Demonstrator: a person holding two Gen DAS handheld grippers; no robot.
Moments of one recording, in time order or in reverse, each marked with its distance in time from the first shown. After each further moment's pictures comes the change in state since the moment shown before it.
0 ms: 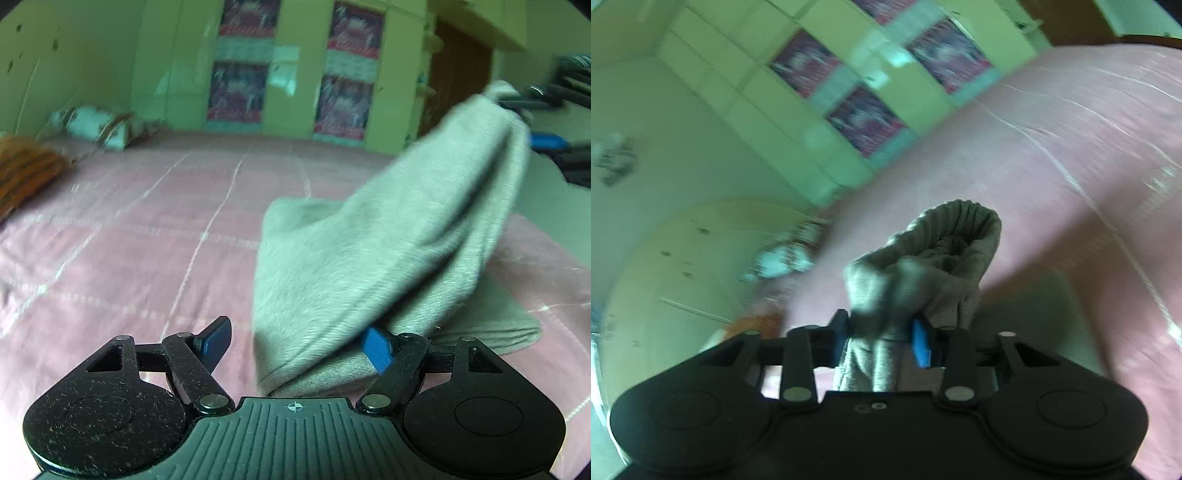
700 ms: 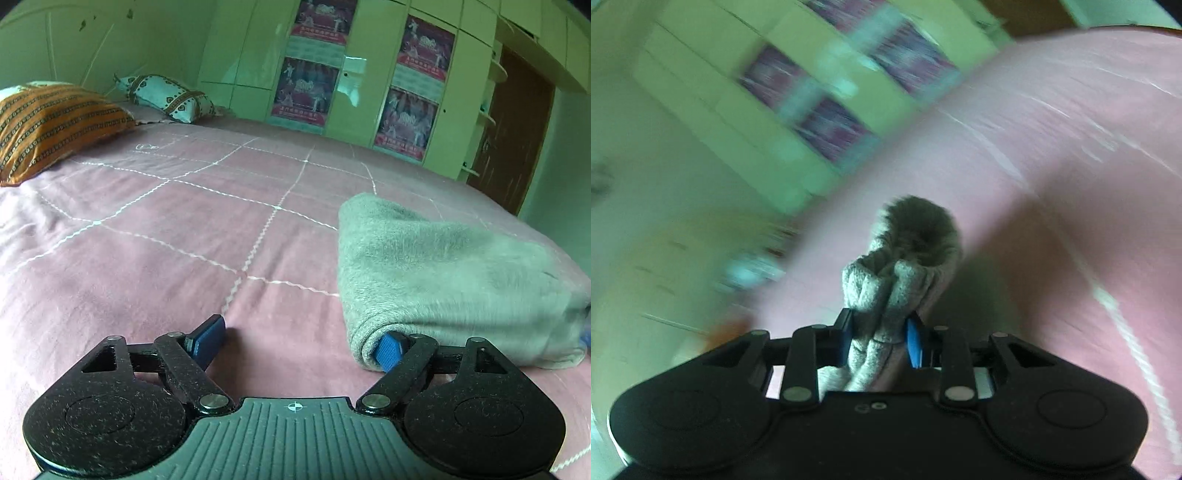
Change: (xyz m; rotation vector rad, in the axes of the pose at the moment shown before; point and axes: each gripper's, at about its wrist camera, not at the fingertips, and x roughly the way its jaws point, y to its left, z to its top) left arm 0.002 0.021 -0.040 -0.175 0.011 0.169; right arm 0.001 -0.143 -0.052 0.255 0.107 -0.271
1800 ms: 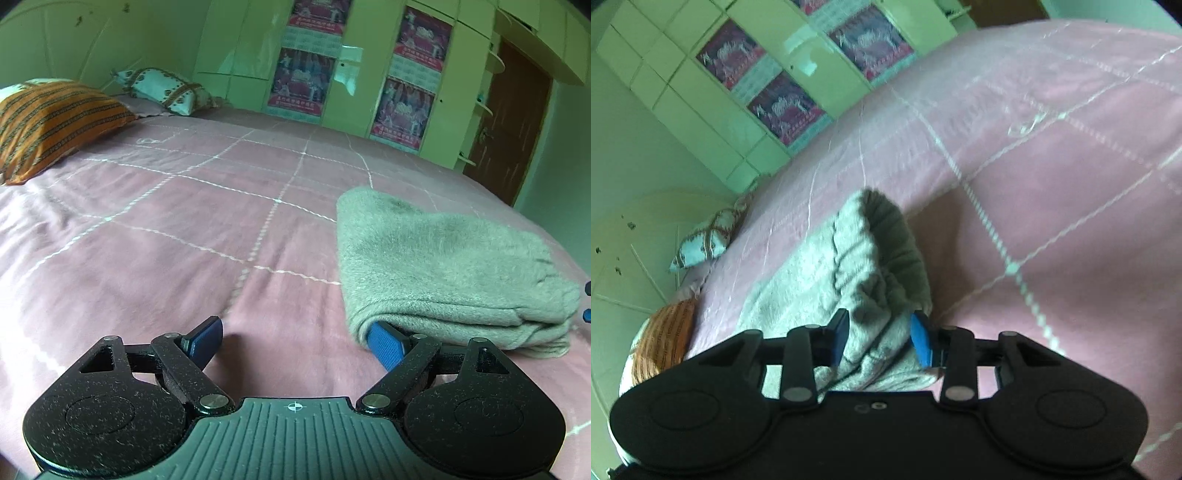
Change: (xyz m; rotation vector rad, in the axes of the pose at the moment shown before) left arm -0.015 0.016 0.010 -0.012 0.043 -0.023; right arm -0.054 0.001 -0.001 -0.146 -0.122 0.007
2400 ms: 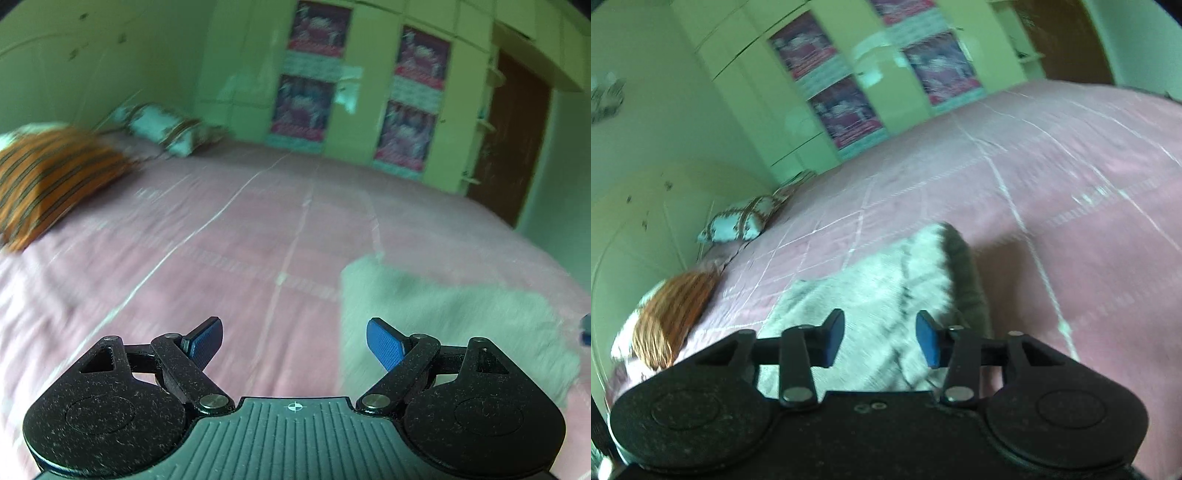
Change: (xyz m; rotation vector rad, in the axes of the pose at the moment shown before) left arm 0.017 -0.013 0.087 0.055 -0.076 0.008; right arm 0.016 0.071 0.009 -0.316 -0.022 0.063
